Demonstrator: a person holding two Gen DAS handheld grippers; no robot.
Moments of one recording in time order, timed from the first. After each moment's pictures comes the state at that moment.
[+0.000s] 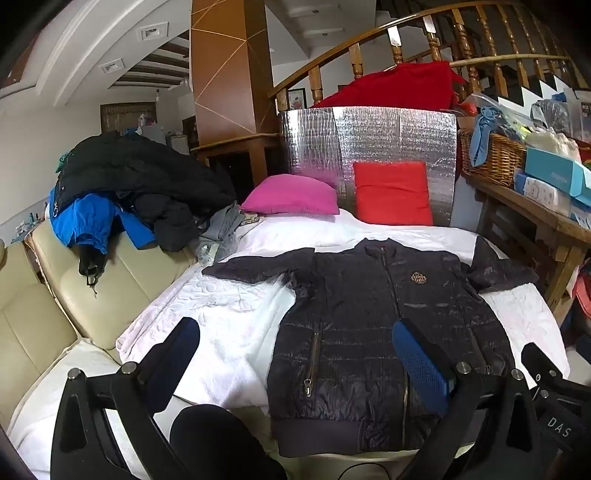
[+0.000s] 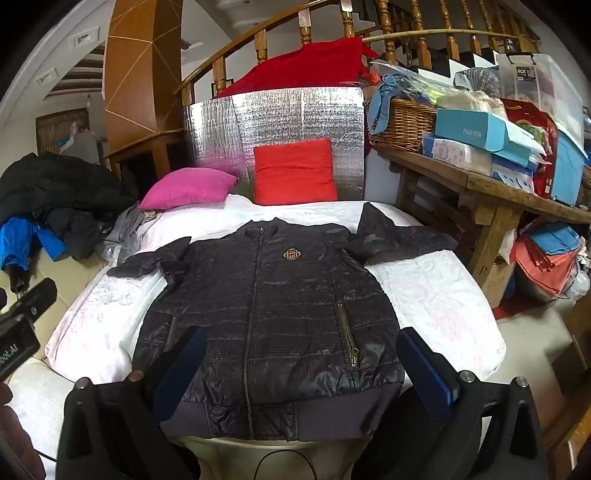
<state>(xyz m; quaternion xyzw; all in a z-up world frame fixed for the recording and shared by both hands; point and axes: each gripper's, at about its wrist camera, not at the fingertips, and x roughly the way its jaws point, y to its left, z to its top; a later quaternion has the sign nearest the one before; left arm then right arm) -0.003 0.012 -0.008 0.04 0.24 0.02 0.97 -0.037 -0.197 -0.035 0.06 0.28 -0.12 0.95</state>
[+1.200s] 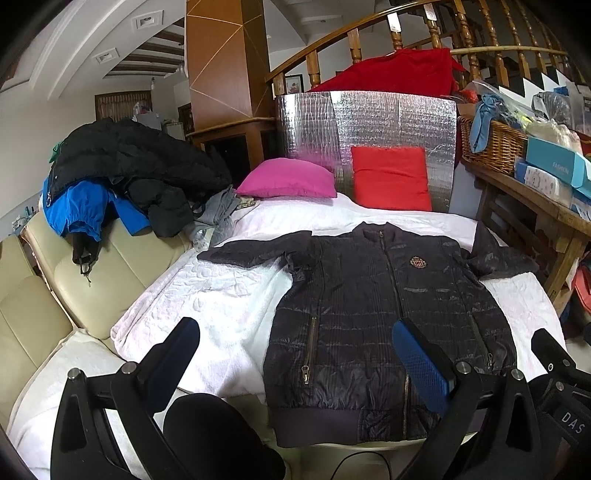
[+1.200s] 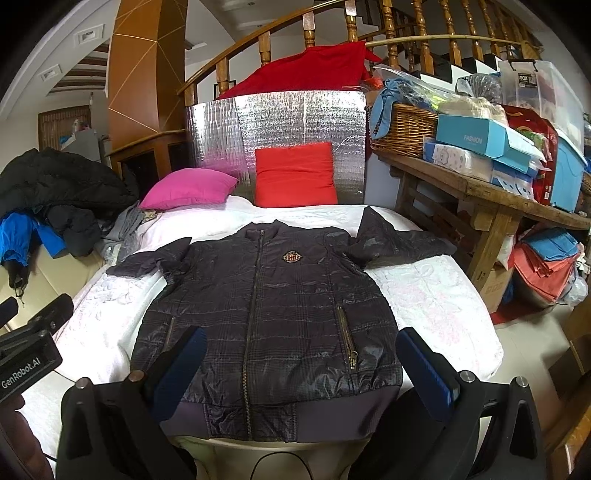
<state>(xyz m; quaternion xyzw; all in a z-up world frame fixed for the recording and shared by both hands) 0.007 0.012 -0.022 0.04 0.27 0.01 0.96 -0.038 -0.193 -0.032 0.05 0.27 -0.13 0.95</state>
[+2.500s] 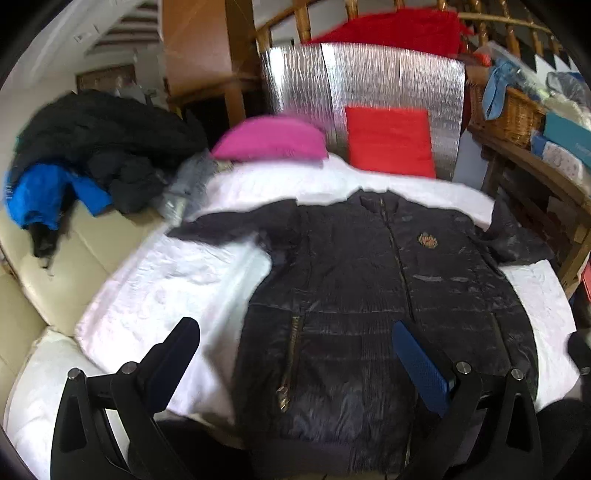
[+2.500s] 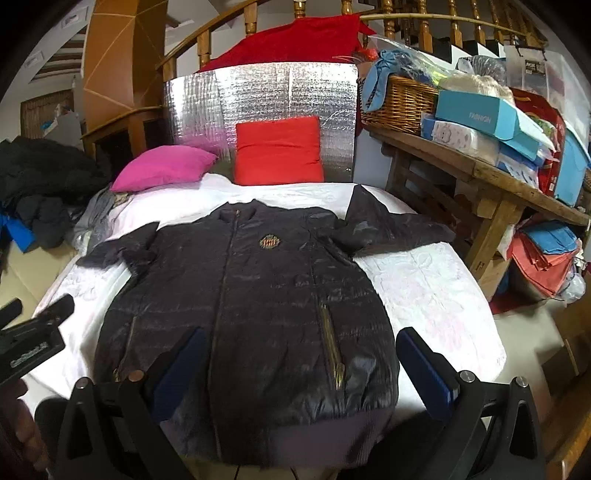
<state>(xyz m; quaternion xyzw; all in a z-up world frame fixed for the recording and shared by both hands) 0.137 -0.015 -0.079 0.04 0.36 -0.01 0.93 0.043 -0.239 -0.066 0.08 0.31 -0.14 0.94</state>
